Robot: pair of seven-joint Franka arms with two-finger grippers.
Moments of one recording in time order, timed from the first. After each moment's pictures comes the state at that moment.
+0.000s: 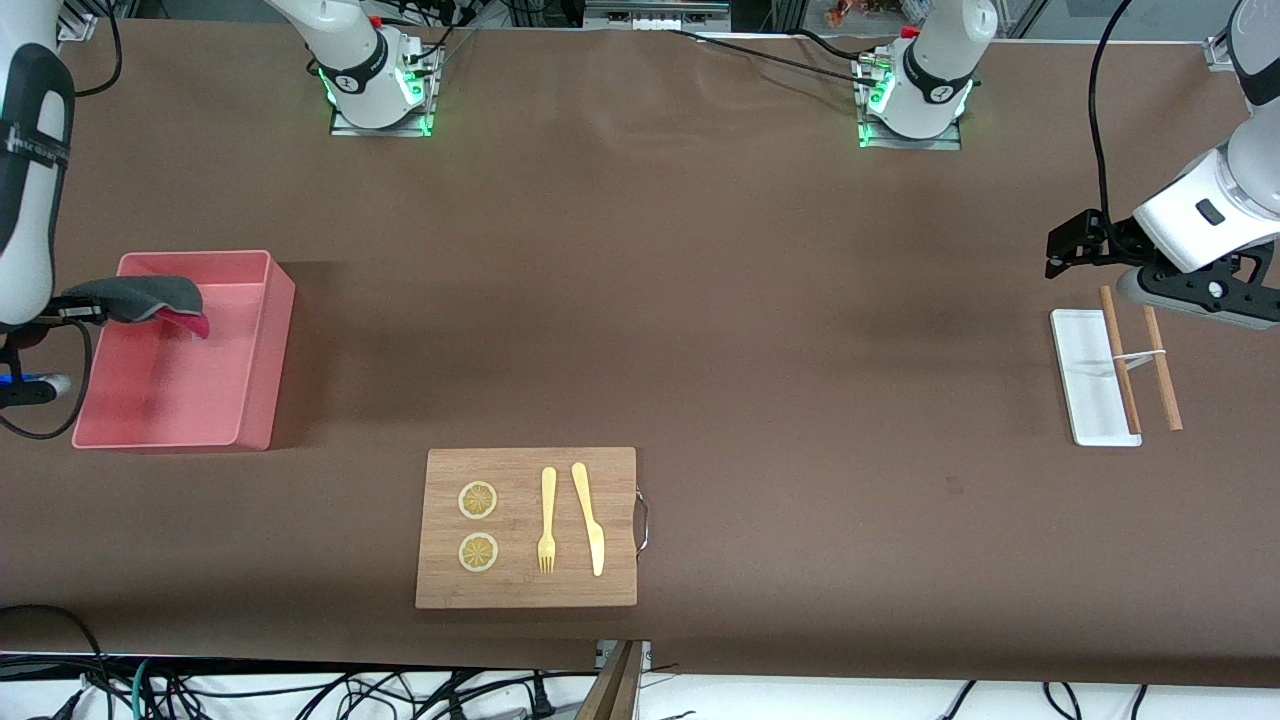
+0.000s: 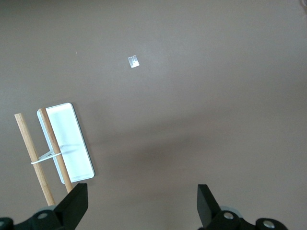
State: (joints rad) left arm 0.03 0.07 -0.08 -1.61 0.01 1.61 0.18; right arm 0.08 0.57 -0.42 -1.35 -0.03 1.41 -0.41
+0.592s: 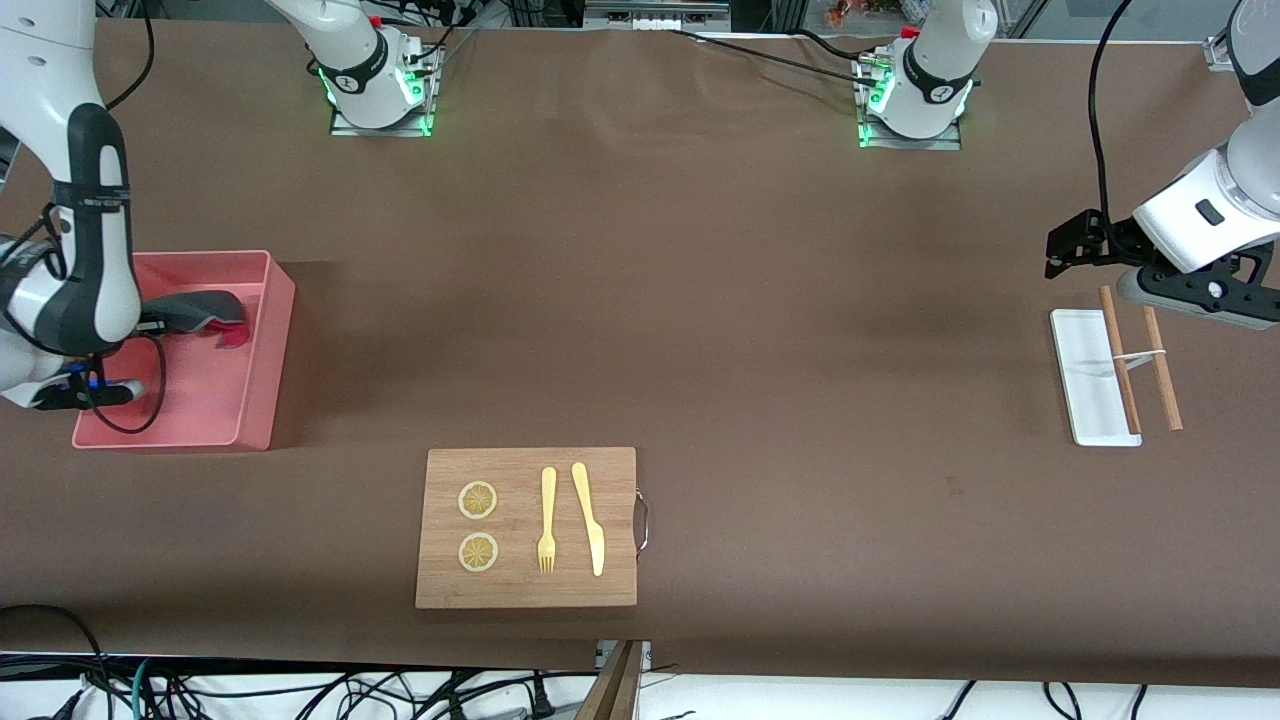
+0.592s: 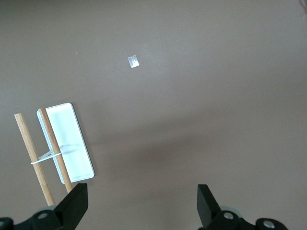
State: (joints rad) left arm 0.03 0.07 -0.08 -1.61 0.01 1.61 0.18; right arm 0.07 0.60 -0.42 -1.64 -0.03 1.75 -0.41
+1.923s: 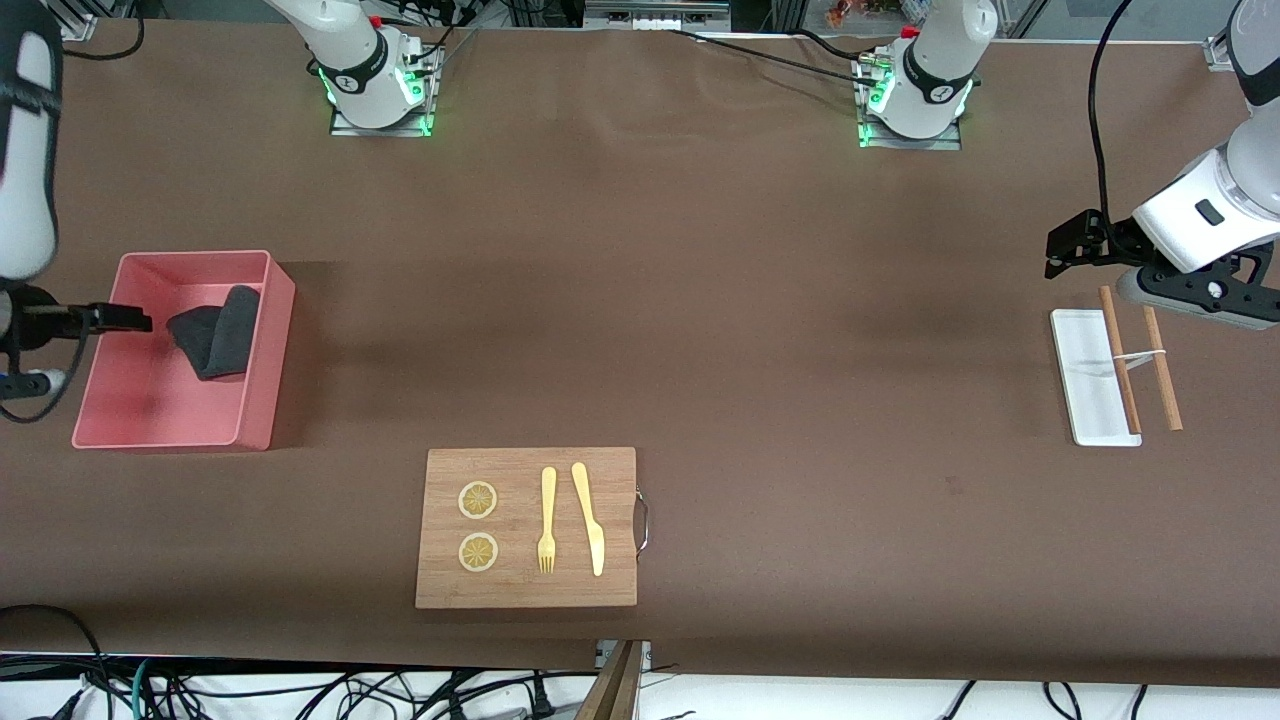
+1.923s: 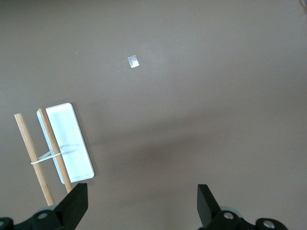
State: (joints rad) left arm 0.03 0.07 -0.08 -1.61 0.01 1.61 0.18; right arm 0.08 0.35 -0.34 -1.50 0.05 1.60 -0.41
